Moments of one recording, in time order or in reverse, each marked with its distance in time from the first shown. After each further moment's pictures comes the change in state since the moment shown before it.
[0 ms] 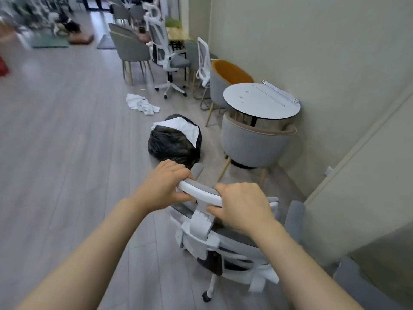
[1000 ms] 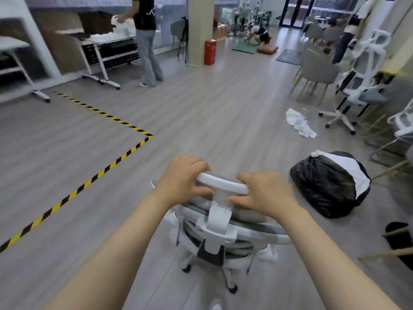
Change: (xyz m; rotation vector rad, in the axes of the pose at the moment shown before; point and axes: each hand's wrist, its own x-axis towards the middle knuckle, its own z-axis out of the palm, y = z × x) left_hand -0.479 -0.226 -0.212 0.302 0.284 -0.713; right_hand 0.164 -0.511 -0.007 0.139 0.019 -0.776
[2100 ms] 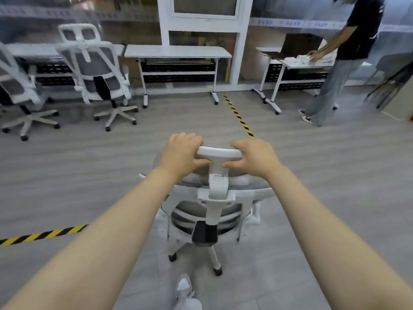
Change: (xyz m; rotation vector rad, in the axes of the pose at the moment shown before) left_hand -0.067 -0.686 -0.225 0.602 0.272 -0.850; right_hand 0.782 -0.438 0.093 0.303 0.100 -0.857
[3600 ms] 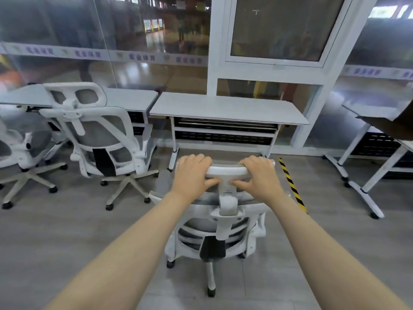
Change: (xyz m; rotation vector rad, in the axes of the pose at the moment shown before) left_hand 0.791 -0.708 0.396 0.200 0.025 -0.264; right_hand 1.117 0.337 0.288 0.091 0.140 -0.156
